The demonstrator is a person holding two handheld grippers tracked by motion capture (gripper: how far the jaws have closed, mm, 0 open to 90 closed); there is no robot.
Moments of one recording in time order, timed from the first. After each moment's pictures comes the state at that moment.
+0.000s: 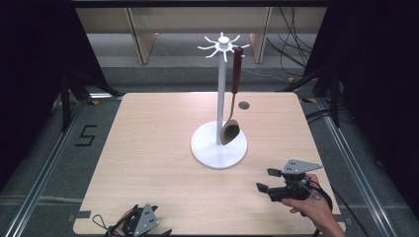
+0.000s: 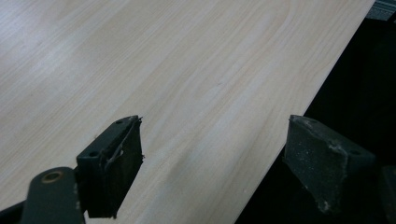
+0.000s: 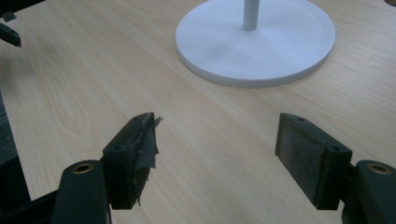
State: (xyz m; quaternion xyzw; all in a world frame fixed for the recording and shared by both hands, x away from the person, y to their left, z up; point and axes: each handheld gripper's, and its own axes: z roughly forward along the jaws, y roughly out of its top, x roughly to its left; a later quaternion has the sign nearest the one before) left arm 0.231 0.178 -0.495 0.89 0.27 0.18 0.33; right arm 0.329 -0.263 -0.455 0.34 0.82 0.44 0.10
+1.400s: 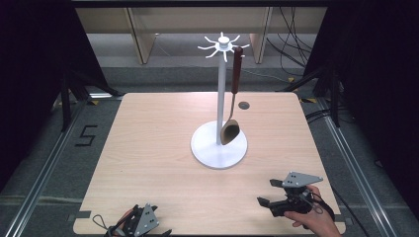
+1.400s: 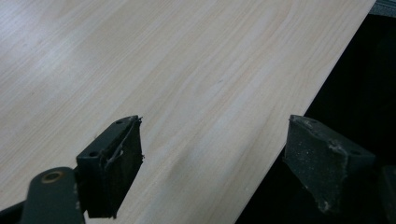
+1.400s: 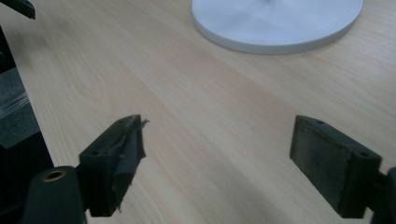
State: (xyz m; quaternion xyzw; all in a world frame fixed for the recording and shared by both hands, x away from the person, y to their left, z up) left arm 0.231 0.178 -0.497 0.88 0.27 0.18 0.33; right arm 0.306 -0.267 -0.472 0.34 0.83 0.43 0.10
